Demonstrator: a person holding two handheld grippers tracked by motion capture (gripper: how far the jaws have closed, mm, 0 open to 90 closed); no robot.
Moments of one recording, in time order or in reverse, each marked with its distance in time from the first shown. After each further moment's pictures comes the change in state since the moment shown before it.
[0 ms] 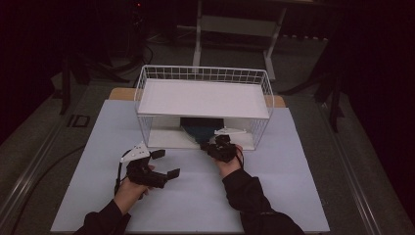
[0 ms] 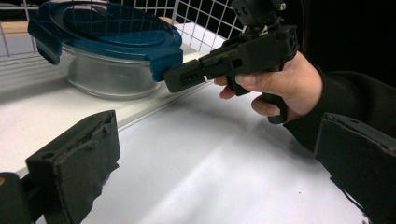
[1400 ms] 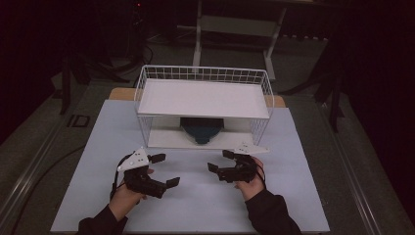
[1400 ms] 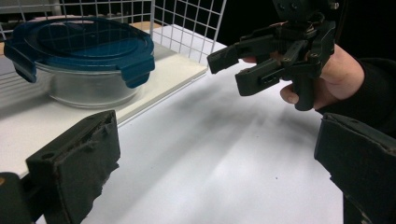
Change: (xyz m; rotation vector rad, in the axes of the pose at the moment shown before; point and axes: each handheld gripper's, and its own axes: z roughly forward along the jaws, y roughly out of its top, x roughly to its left) left arm -0.025 0.004 -0.017 0.007 -0.034 0.093; right arm 0.011 -0.035 -0.080 -0.086 0.067 -0.122
